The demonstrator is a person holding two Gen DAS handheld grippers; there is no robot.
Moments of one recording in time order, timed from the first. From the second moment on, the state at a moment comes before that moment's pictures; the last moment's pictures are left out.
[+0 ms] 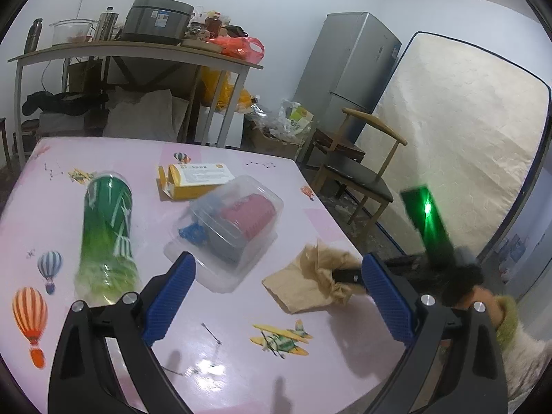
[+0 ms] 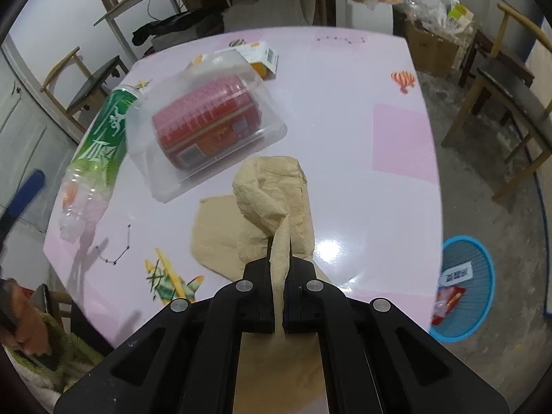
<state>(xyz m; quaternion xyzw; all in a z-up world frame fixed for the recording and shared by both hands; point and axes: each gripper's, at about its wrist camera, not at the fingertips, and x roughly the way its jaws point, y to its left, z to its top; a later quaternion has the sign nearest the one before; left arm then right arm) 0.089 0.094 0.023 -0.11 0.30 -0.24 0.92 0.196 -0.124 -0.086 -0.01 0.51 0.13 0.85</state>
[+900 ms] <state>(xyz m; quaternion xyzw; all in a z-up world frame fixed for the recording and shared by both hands) 0.262 0.010 -0.014 0.16 0.50 -0.26 0.81 0.193 -0.161 -0.098 0.07 0.50 0.16 0.85</state>
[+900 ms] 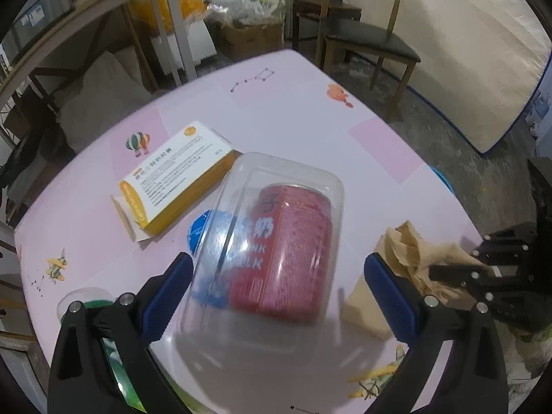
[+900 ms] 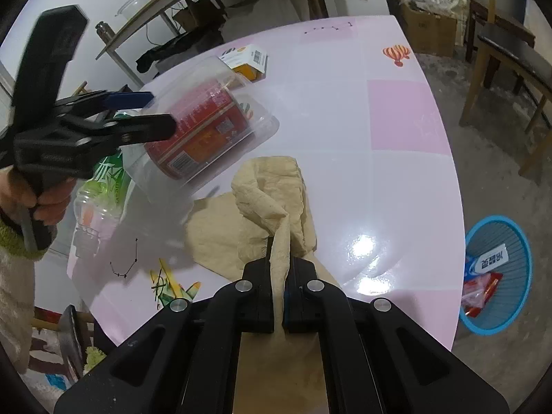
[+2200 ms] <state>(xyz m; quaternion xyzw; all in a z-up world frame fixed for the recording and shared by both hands) 0.192 0.063 0.068 -0.01 0.42 -0.25 0.87 0.176 -0.184 -0.081 0.14 0.47 0.17 0.86</state>
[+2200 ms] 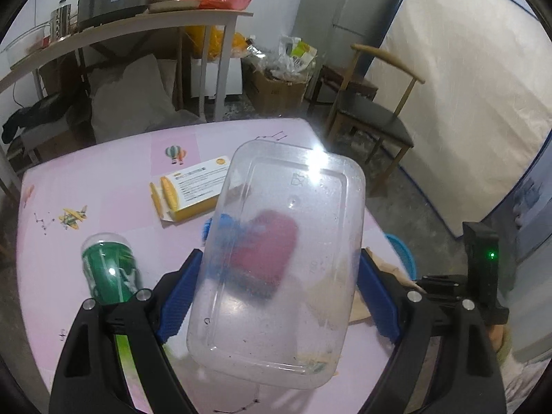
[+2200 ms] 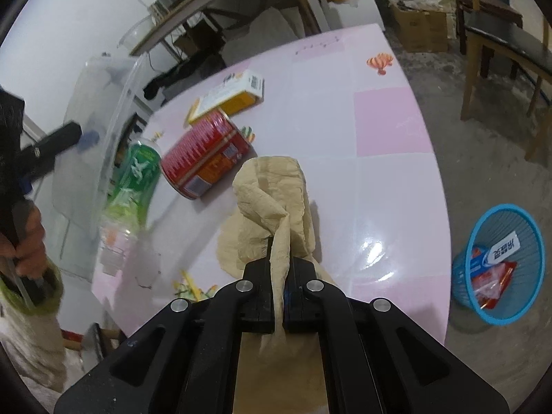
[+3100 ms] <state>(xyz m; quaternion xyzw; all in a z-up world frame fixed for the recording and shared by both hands) 0.197 -0.339 -0.039 0.08 0.57 -0.39 0.72 0.076 -0.486 -0.207 0.45 0.41 -0.15 0.78</state>
